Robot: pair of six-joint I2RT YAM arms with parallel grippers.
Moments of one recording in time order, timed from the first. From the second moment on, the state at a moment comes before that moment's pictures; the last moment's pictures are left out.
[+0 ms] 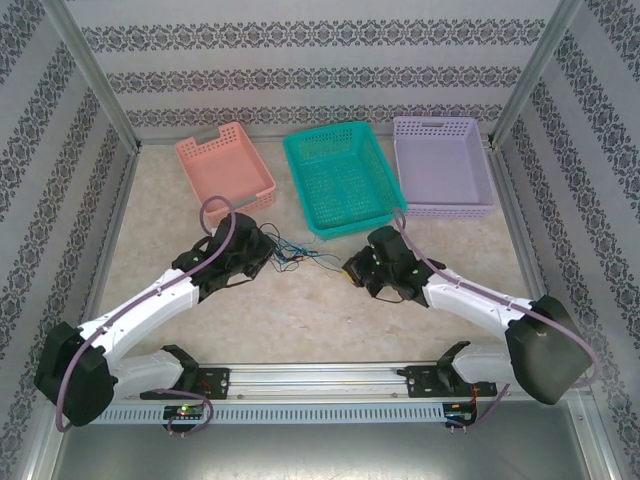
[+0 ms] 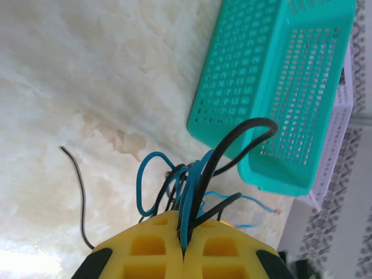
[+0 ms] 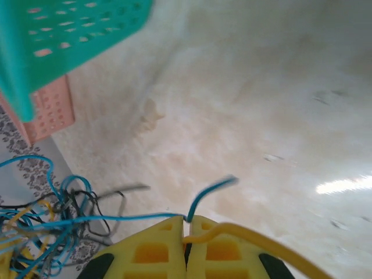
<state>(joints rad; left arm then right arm) -0.55 1.15 0.76 -0.32 -0.01 -1.40 0.63 1.26 0.60 -0.16 -0.26 1.50</state>
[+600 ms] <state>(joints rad) -0.53 1.18 0.95 -0.77 -0.22 -1.34 0.29 1.02 0.63 -0.55 -0.22 1.18</state>
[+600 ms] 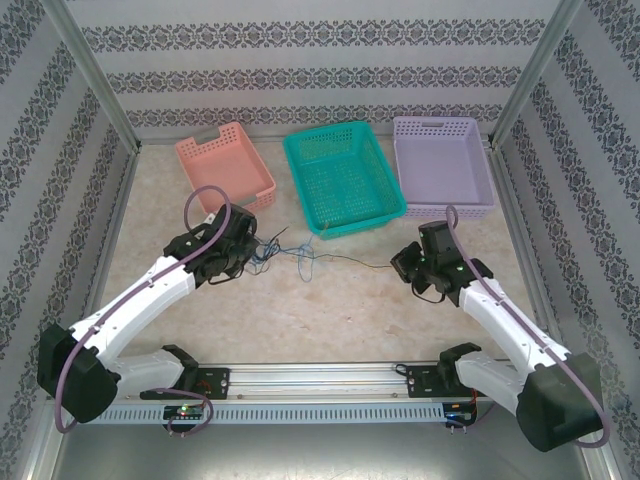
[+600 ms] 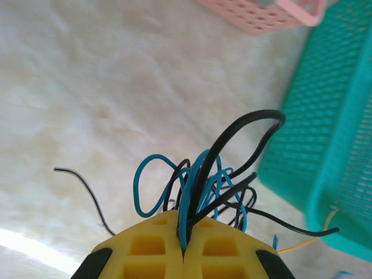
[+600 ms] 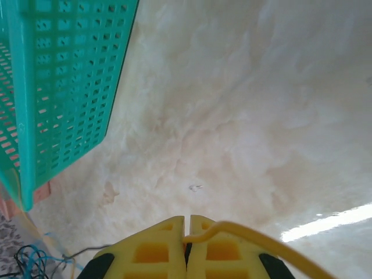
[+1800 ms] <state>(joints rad) -0.52 1.26 0.85 -0.75 -0.13 -1.29 0.68 1.42 0.84 -0.58 -0.22 1.03</state>
